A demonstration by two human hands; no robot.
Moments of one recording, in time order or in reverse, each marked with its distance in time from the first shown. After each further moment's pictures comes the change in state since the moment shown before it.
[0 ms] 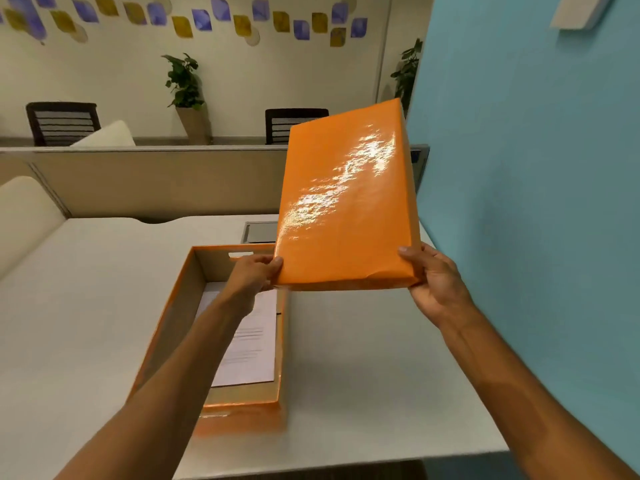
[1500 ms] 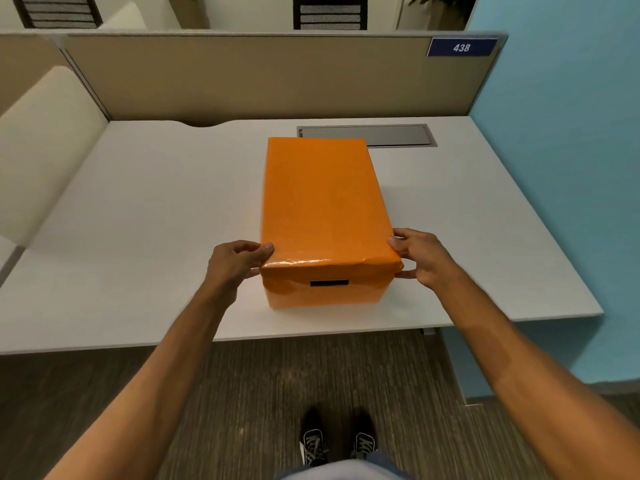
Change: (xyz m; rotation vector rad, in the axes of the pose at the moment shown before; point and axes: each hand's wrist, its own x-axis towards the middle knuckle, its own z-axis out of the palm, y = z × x) left_hand -0.103 -0.156 -0.209 0.040 0.050 -0.151; right_hand -0.097 0.193 0.112 -0.602 0.123 0.363
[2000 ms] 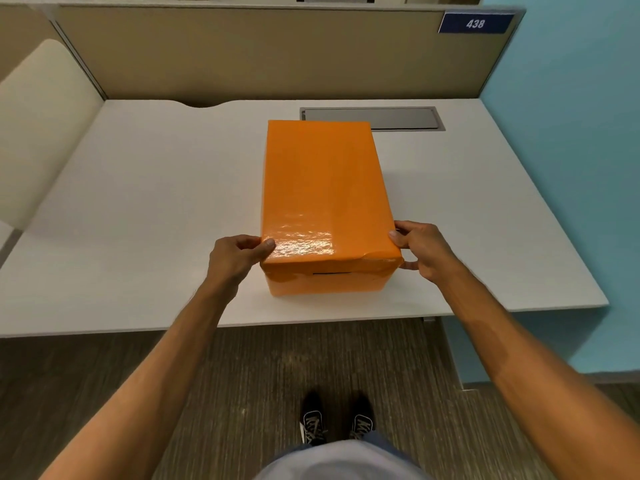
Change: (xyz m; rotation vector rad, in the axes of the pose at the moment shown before) left_hand 0.005 -0.021 0.002 0.037 0.010 0.030; right_hand 0.007 0.013 0.005 -0.053 -0.005 -0.038
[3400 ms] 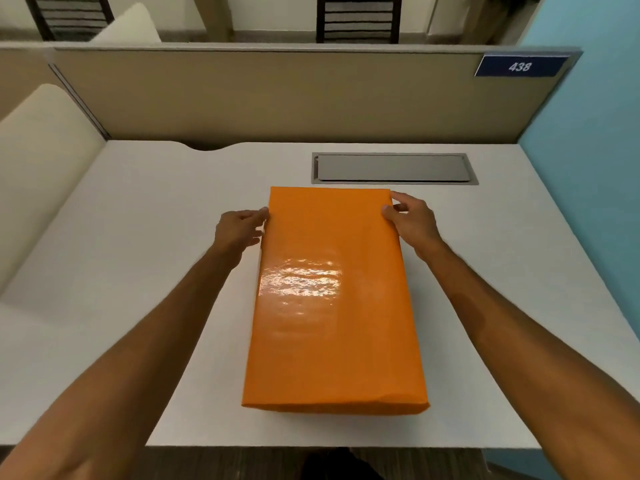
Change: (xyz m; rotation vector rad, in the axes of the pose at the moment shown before) left_hand 0.237 0.106 0.009 -0.088 0.117 0.004; right_hand 0.212 -0.136 0.030 -0.380 0.101 -0.381
